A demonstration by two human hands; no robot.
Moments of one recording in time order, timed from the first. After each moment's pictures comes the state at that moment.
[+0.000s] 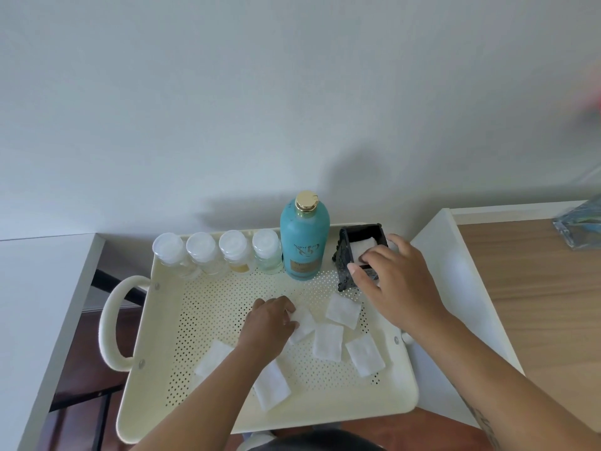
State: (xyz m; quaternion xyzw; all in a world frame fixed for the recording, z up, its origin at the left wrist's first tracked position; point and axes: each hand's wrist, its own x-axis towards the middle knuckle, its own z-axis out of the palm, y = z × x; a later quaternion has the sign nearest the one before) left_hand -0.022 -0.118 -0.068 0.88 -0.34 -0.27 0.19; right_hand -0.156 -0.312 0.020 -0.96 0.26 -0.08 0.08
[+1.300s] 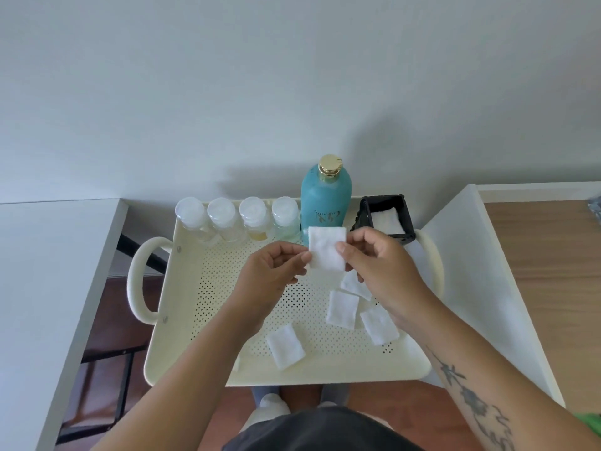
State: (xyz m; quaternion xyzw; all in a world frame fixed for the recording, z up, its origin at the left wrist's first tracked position) left_hand -0.012 -0.095 0.008 0.69 -0.14 -0.39 0.59; right_hand -0.137 -0.244 0.046 -0.70 0.35 -0.11 0.61
